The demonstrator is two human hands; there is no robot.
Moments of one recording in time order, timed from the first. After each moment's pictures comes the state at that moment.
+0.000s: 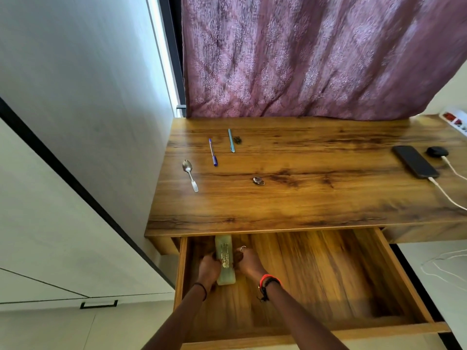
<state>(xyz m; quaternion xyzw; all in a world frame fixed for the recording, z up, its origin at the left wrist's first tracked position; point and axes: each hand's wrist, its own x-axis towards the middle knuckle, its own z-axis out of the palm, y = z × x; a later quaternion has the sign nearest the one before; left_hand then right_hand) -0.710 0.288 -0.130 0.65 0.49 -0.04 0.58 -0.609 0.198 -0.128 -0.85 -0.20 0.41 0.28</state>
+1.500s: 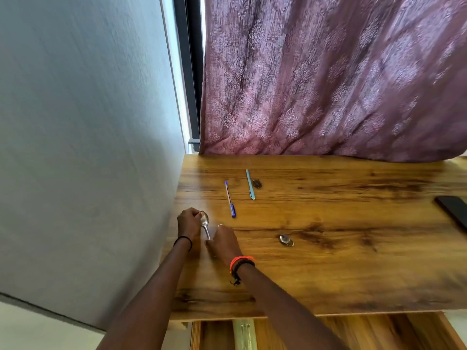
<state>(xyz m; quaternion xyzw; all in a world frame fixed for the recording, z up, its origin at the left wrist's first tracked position) -0.574 0.547 -0.056 0.73 0.50 0.18 0.42 -0.540 0.427 -0.038 -0.87 -0.33 0.23 0.29</state>
